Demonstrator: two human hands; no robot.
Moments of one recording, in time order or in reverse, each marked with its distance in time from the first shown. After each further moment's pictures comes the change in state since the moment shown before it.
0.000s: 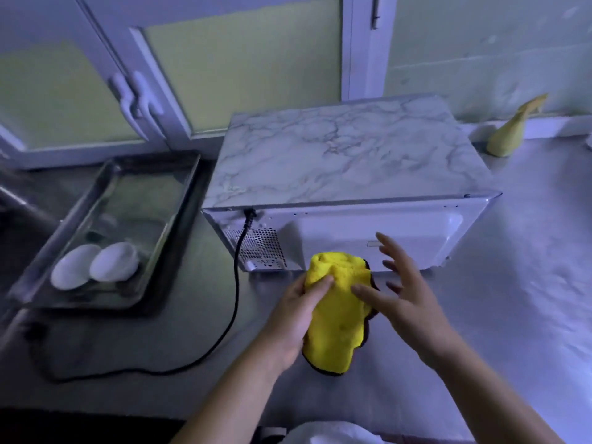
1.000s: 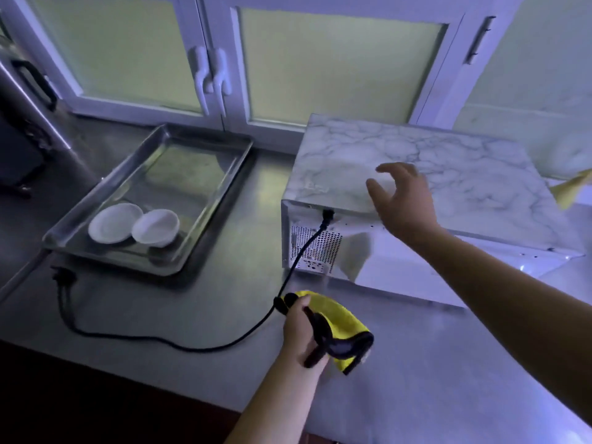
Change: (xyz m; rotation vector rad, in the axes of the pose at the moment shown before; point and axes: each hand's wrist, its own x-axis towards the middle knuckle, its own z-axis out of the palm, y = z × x) left_hand 0.014 -0.030 -0.074 -0.721 0.514 -0.254; right_hand 0.146 -0.103 0.102 -0.821 0.174 -0.353
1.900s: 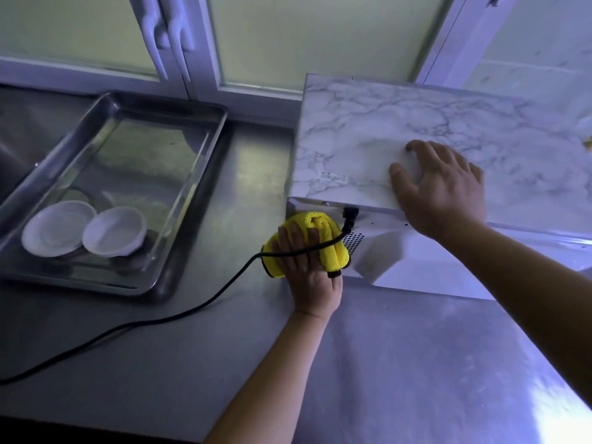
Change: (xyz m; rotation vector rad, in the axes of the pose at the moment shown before) left_hand 0.135 0.033 0.022 1.113 0.111 1.790; right_hand 0.022 0.017 0.034 -0.414 0.096 0.036
